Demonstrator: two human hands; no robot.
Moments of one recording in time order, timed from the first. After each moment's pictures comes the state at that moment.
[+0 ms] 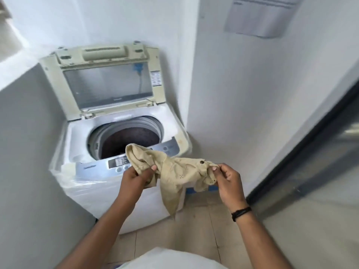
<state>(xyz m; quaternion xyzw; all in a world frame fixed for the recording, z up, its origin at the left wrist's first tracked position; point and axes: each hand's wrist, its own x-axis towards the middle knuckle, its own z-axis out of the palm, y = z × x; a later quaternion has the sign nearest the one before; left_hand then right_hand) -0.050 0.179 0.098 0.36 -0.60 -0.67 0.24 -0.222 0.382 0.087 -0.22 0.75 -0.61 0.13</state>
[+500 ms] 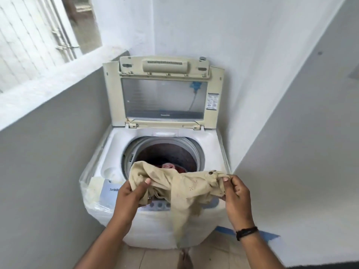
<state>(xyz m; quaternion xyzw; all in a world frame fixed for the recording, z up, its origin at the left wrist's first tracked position) -0.063 0.057 0.086 0.49 -0.47 -0.63 0.36 -0.302 0.188 0.088 -0.28 0.69 -0.63 0.21</state>
